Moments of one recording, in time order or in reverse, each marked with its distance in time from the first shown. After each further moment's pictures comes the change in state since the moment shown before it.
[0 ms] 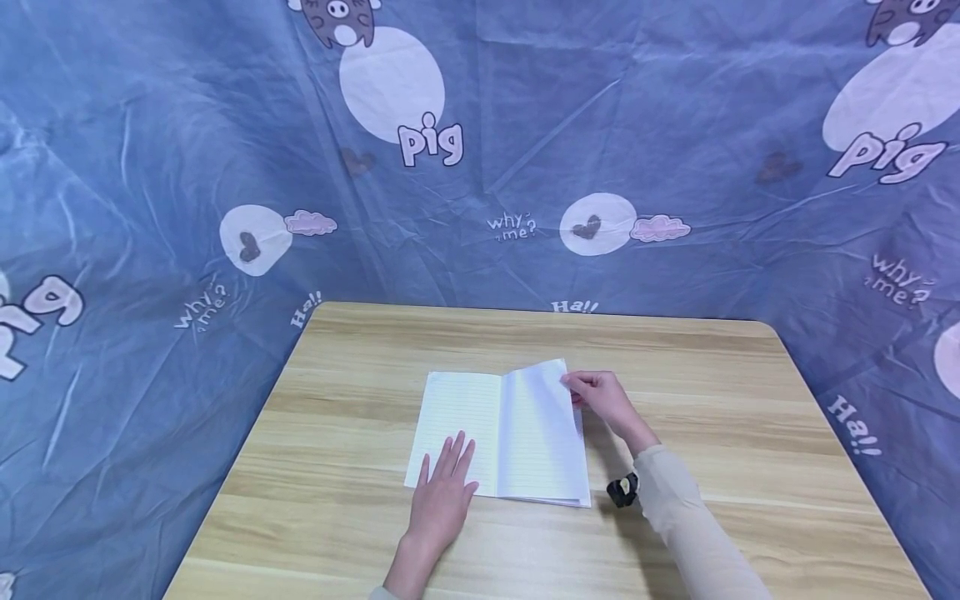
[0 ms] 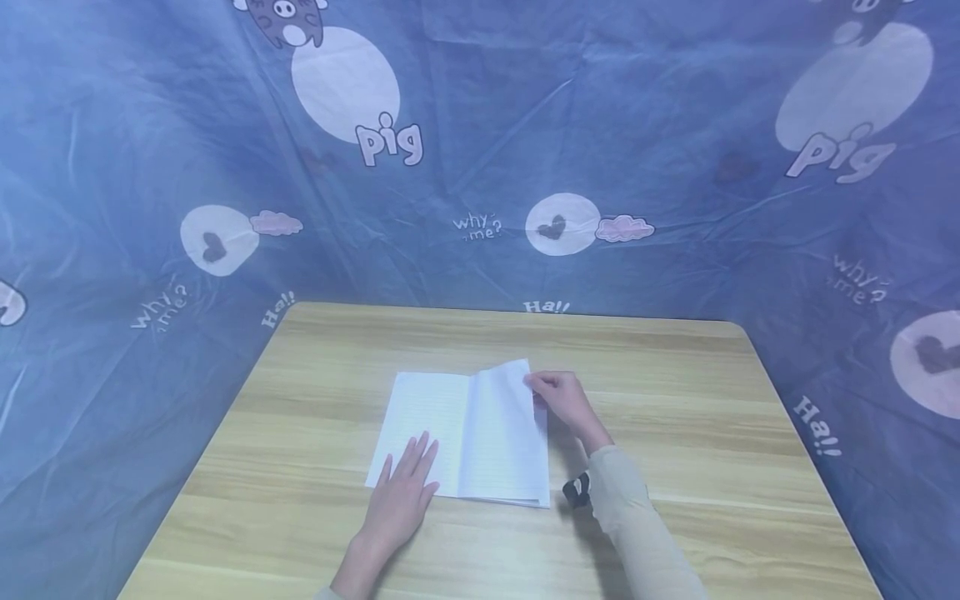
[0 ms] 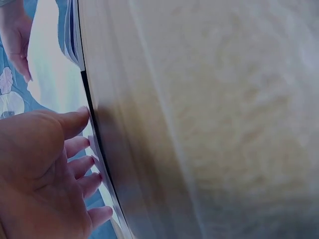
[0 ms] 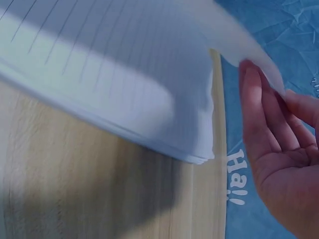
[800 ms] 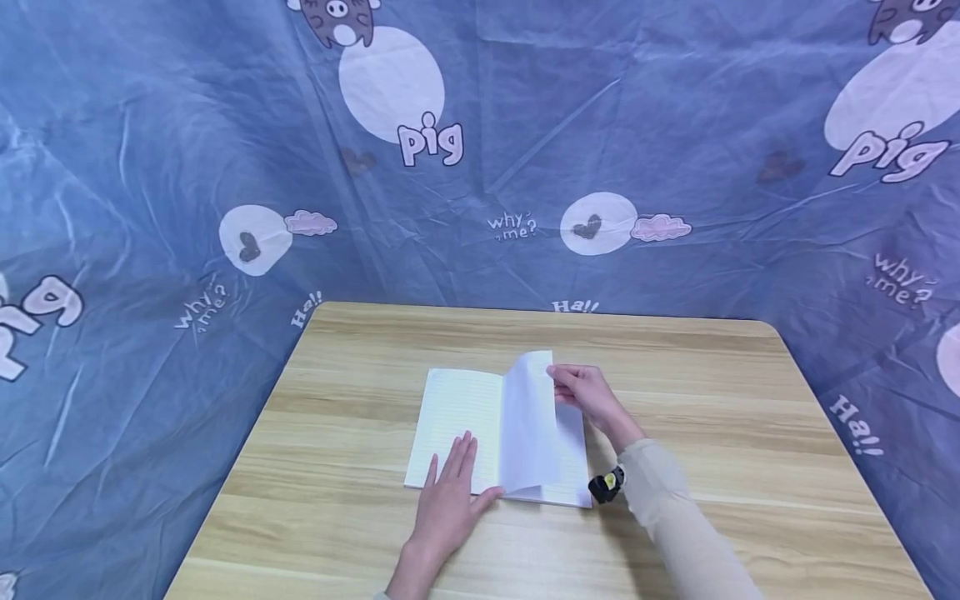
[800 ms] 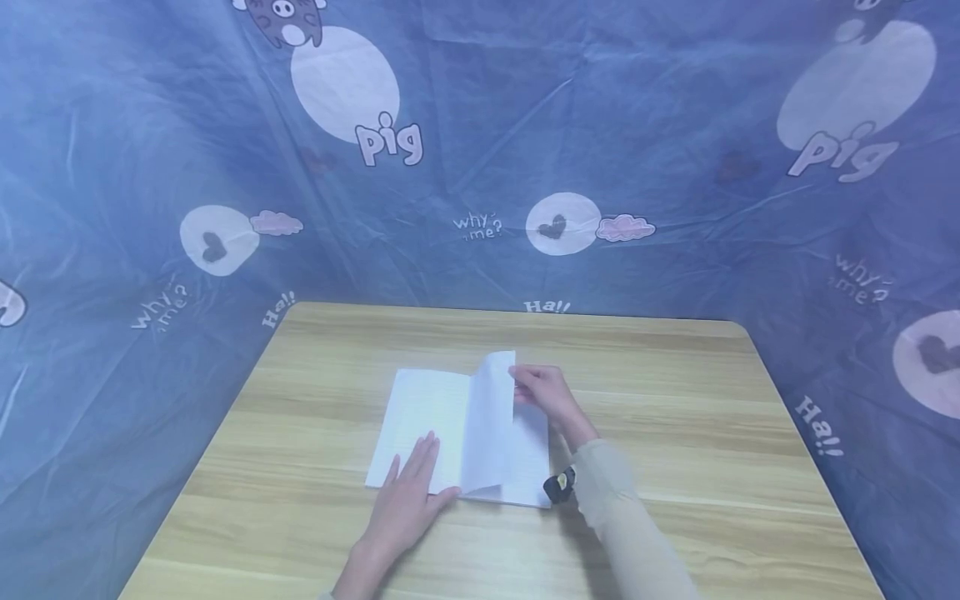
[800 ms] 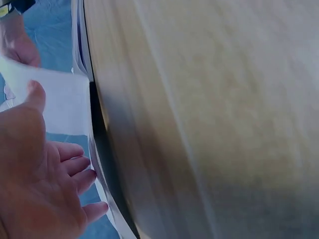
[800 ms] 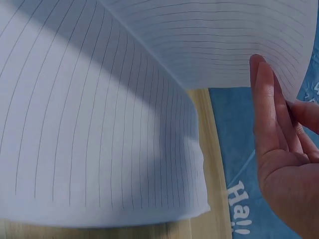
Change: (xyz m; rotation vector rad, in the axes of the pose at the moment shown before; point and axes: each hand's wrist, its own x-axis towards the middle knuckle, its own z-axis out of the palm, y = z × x) left_hand 0.000 0.013 -0.003 -0.108 0.011 -0.015; right_hand 0.006 -0.017 0.020 0.320 -0.084 0.080
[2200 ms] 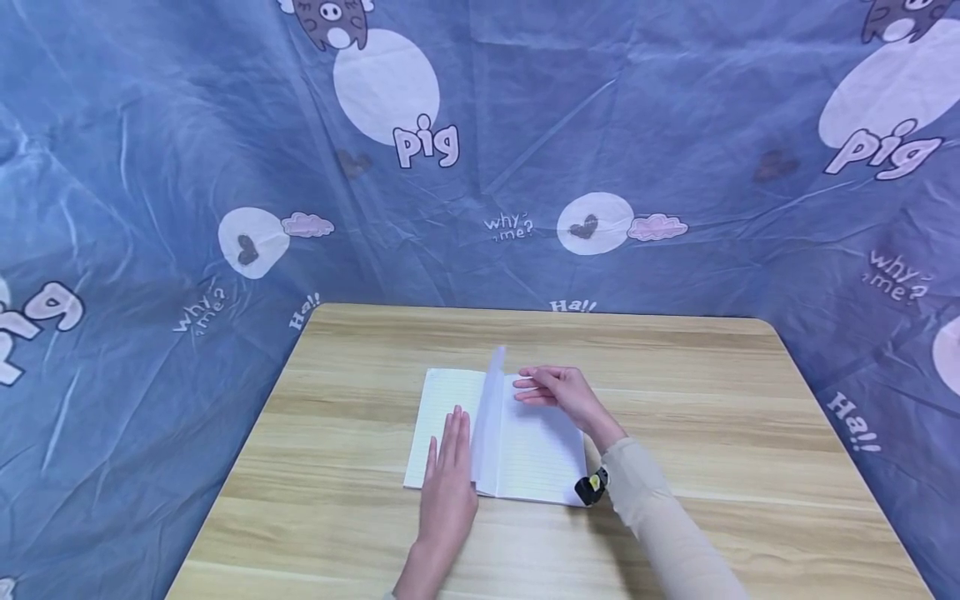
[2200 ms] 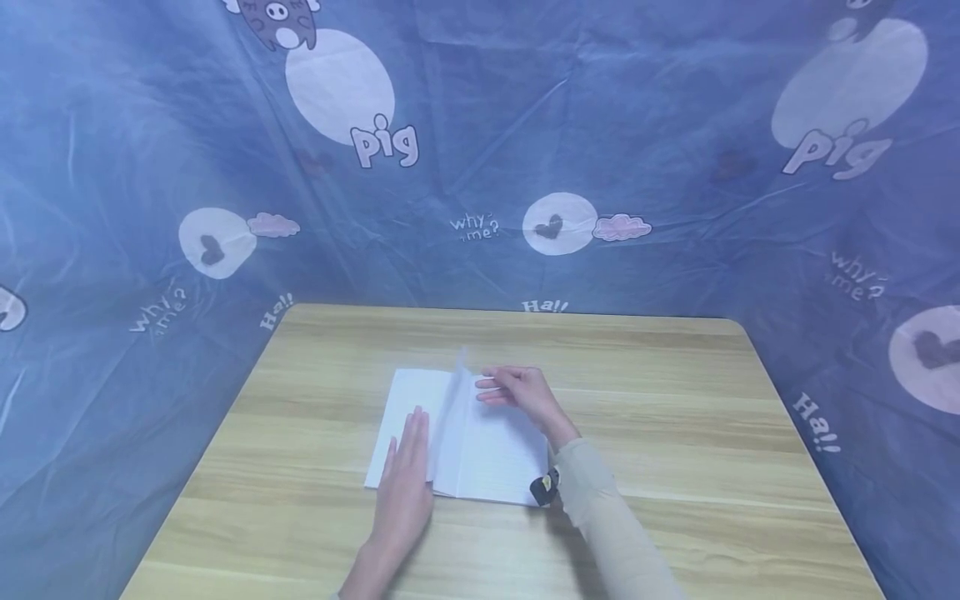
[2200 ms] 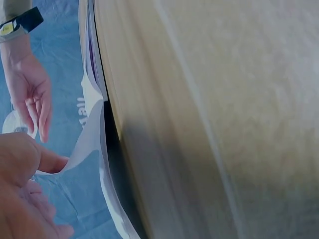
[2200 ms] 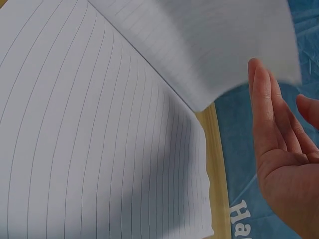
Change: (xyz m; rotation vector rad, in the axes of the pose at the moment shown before) left_hand 0.012 0.013 -0.006 0.100 0.252 0.006; right_hand 0.001 0.002 0.024 0.101 -0.165 -0.086
